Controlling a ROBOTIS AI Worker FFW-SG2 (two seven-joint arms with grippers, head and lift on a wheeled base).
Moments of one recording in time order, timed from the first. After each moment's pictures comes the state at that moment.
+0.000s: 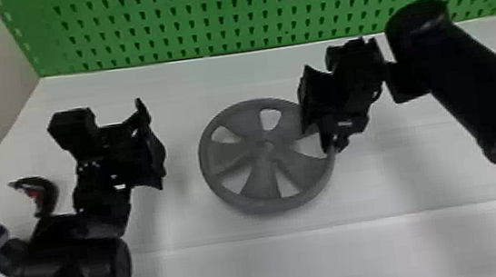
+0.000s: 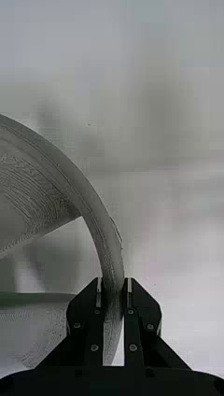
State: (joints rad) left arm -0.11 0.17 -0.12 -1.48 0.20 -0.11 0.17; right arm -1.00 -0.10 0.28 -0.62 -1.33 1.34 -0.99
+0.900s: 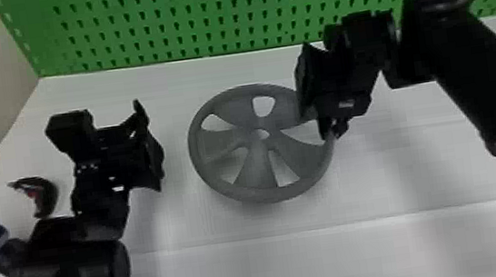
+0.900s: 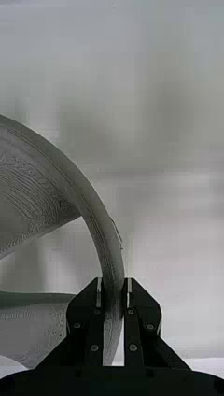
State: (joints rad) left arm -0.10 0.17 -0.11 -1.49 0.20 -0.12 0.17; right arm -1.00 -0.11 0.22 -0.71 -1.59 1.42 -1.27
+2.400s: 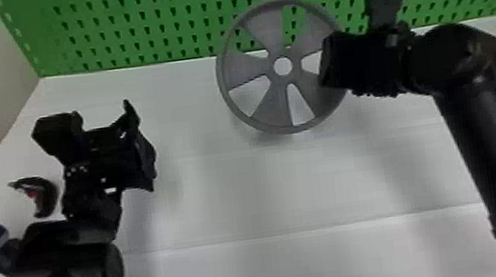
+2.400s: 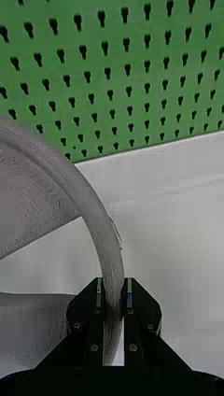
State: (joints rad) left arm -0.08 0.17 -0.08 -1.51 0.21 -0.12 0.17; right arm -0.58 -0.12 0.12 -1.47 -0.69 0.99 -0.60
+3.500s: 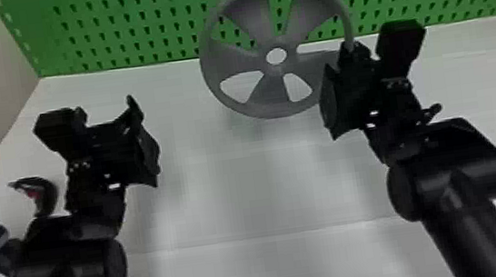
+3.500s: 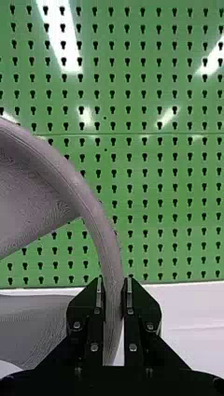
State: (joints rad) left arm -0.10 0.17 -0.10 -1.52 0.23 -0.11 0.17; right arm -0.22 -0.07 0.15 -1.60 -0.13 0.18 -0.18
